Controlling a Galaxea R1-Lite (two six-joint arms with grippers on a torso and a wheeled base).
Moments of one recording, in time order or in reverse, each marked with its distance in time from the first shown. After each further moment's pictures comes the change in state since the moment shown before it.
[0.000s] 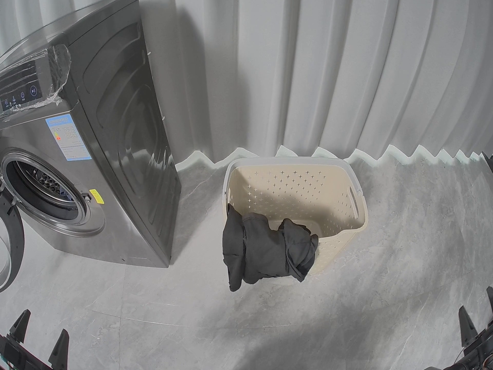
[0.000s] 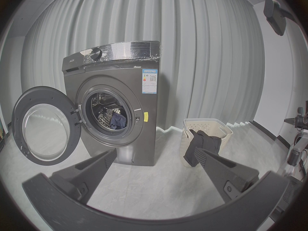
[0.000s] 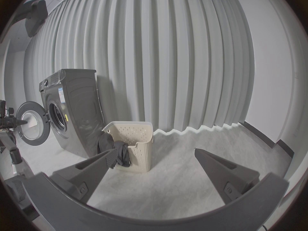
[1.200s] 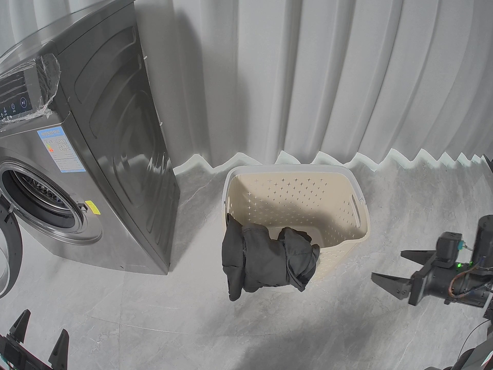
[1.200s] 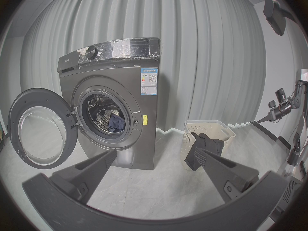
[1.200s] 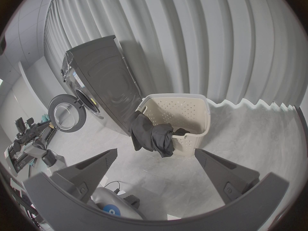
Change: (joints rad) left arm 0.000 0.000 0.000 0.000 0.000 0.001; right arm 0.392 1.281 -0.185 -0.678 0.110 0.085
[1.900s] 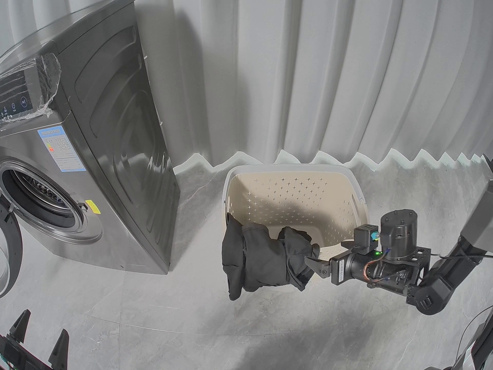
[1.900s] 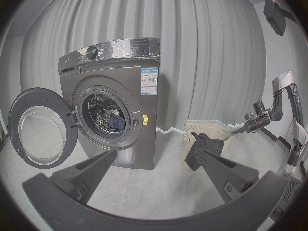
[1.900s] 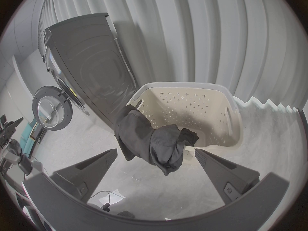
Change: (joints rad) left arm 0.000 0.000 0.000 0.000 0.000 -0.001; right arm 0.144 0.644 -0.274 -0.324 -0.171 0.039
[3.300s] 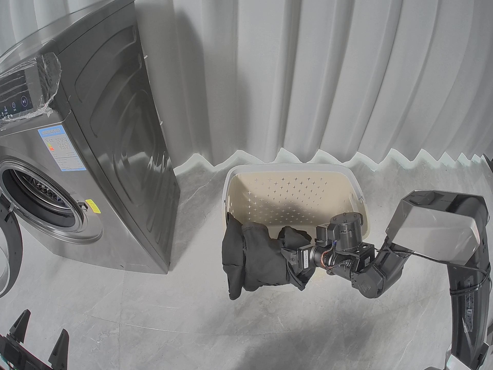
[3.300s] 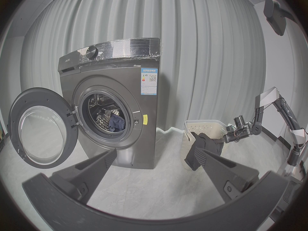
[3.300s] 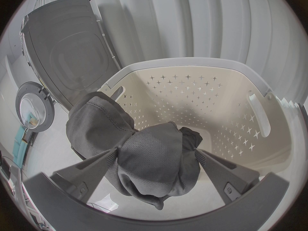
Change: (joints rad) left arm 0.000 0.000 0.000 0.000 0.000 0.000; right arm -0.052 0.447 -0.423 0.001 -0.009 -0.003
